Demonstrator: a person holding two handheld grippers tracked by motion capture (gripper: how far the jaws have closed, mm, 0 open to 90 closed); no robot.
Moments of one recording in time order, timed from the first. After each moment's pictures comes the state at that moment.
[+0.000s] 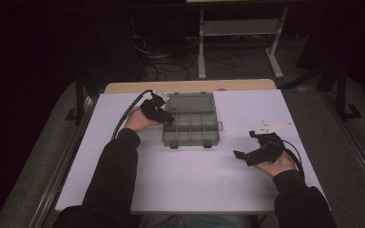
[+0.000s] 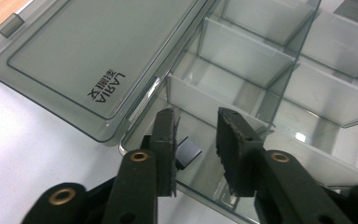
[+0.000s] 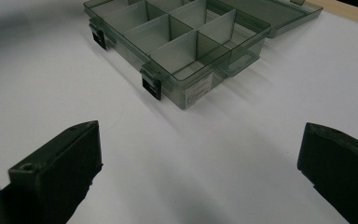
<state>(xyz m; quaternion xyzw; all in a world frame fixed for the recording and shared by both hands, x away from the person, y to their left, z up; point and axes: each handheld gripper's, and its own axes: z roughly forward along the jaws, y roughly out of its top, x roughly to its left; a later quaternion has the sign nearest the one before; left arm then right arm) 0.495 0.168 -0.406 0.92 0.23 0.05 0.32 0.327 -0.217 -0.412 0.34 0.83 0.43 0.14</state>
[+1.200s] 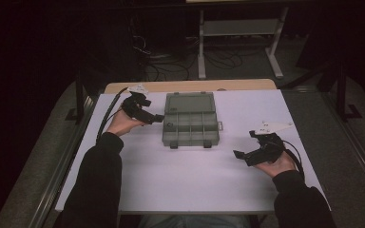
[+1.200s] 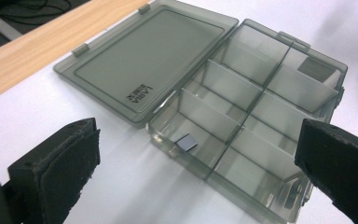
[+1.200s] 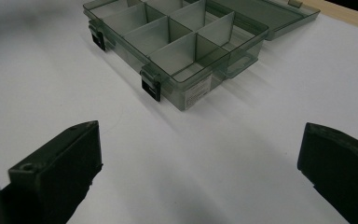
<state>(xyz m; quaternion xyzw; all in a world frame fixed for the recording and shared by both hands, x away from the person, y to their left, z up) 0.464 0.220 -0.372 0.86 0.29 0.09 0.41 0.326 -0.216 -0.411 0.34 0.82 0.43 0.14</state>
